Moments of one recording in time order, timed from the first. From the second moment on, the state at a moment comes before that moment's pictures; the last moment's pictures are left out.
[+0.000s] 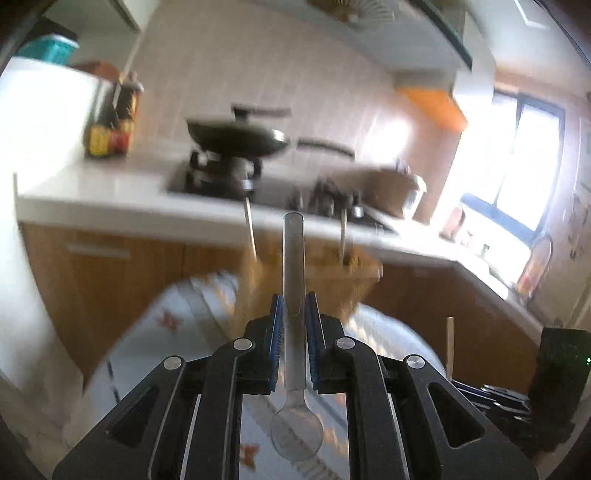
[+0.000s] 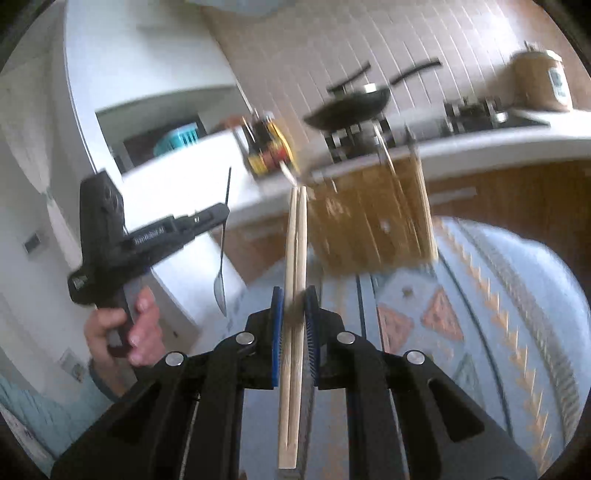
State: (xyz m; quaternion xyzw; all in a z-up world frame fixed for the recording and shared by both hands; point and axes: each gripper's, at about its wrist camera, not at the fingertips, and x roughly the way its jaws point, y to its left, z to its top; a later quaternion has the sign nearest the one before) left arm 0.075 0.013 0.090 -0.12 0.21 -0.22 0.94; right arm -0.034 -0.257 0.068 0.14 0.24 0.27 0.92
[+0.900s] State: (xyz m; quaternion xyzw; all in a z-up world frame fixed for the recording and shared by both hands) left arm 0.192 -0.019 0.106 -0.14 0.05 -0.21 0.97; right arm 0.175 -0.225 0.123 0.04 0.08 0.10 0.99
